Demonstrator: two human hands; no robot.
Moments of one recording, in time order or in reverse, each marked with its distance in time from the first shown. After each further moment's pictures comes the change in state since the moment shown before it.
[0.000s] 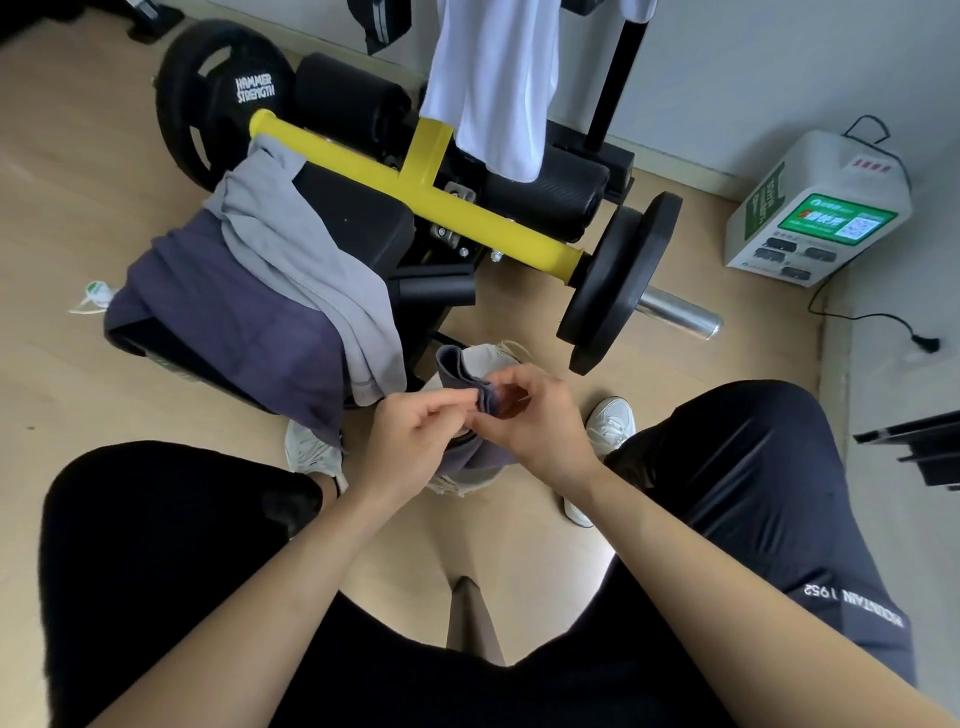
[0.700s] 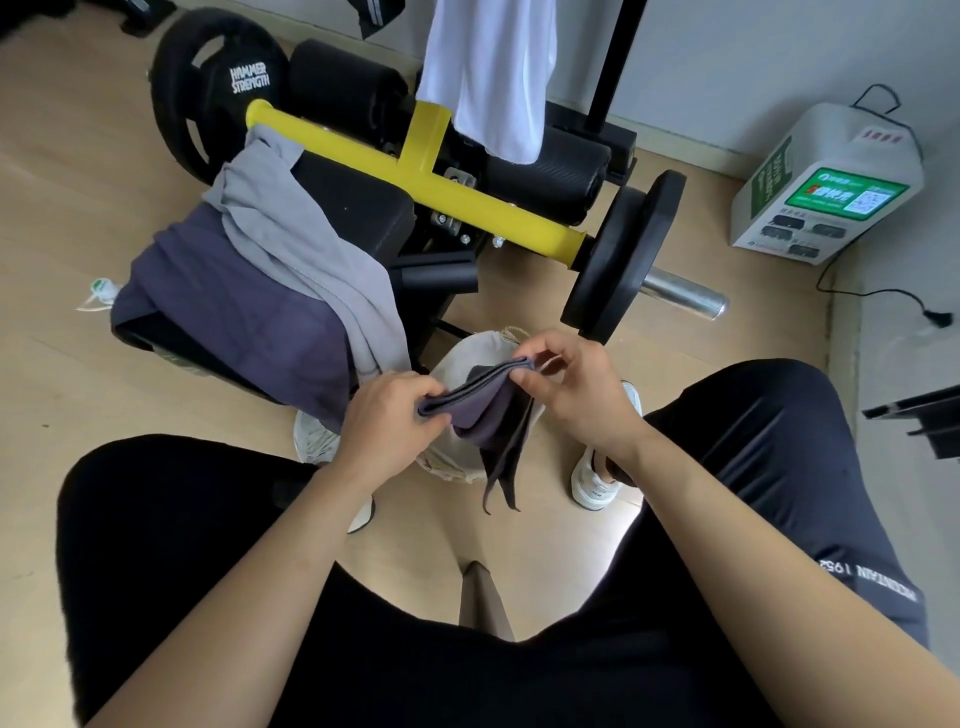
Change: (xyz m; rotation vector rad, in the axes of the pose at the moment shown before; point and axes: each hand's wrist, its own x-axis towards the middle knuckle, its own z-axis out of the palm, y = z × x) left_hand 0.021 -0.030 -0.028 0.764 -0.066 0.195; right_hand 0.012 0.002 -0.038 -0.076 -0.039 -0.121
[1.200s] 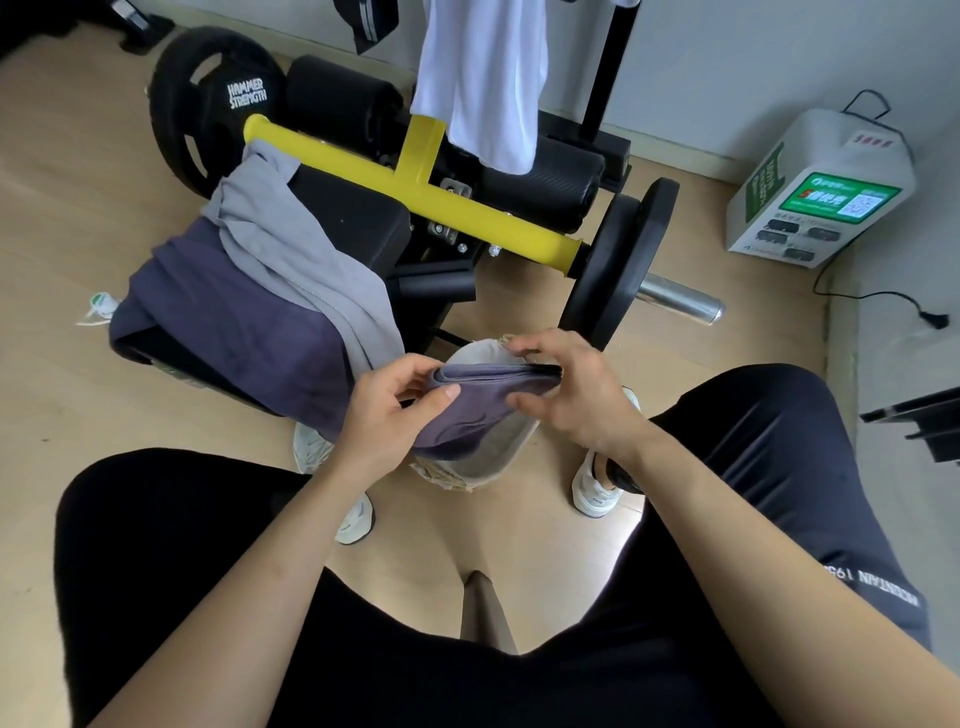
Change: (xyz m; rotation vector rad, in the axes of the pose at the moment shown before) left_hand 0.004 0.015 -0.015 -0.677 0.042 -0.036; right_hand 0.004 0.004 -0.007 -0.182 -0.040 -0.050
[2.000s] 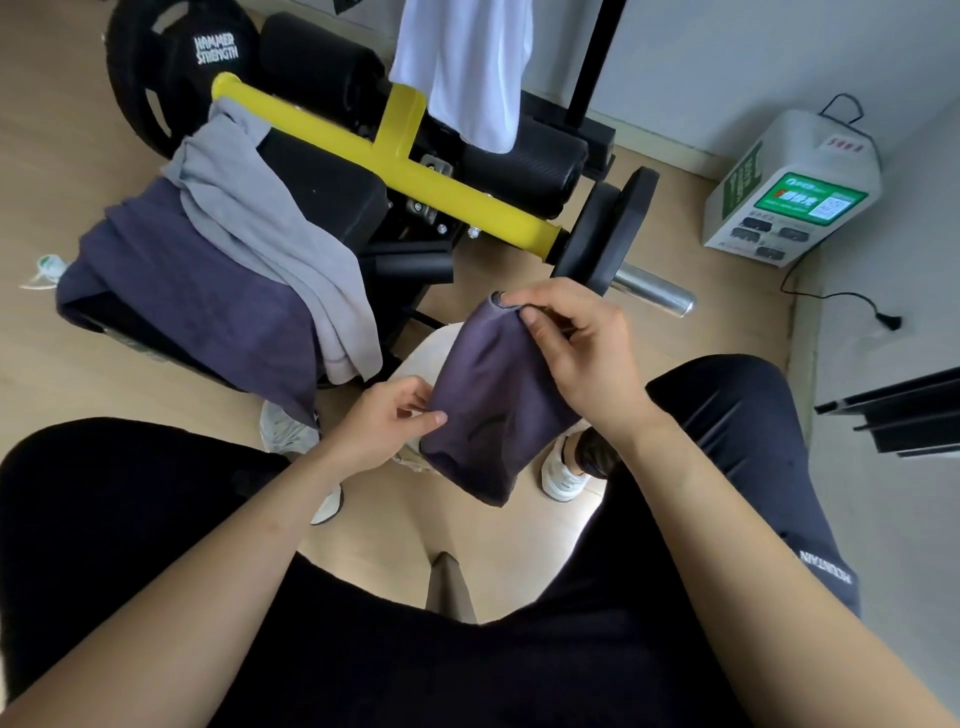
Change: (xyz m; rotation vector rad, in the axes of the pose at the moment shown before) left_hand 0.002 -0.058 0.023 0.069 -0.291 -0.192; right_hand -0.004 -0.029 -0.034 0.121 0.229 -0.224
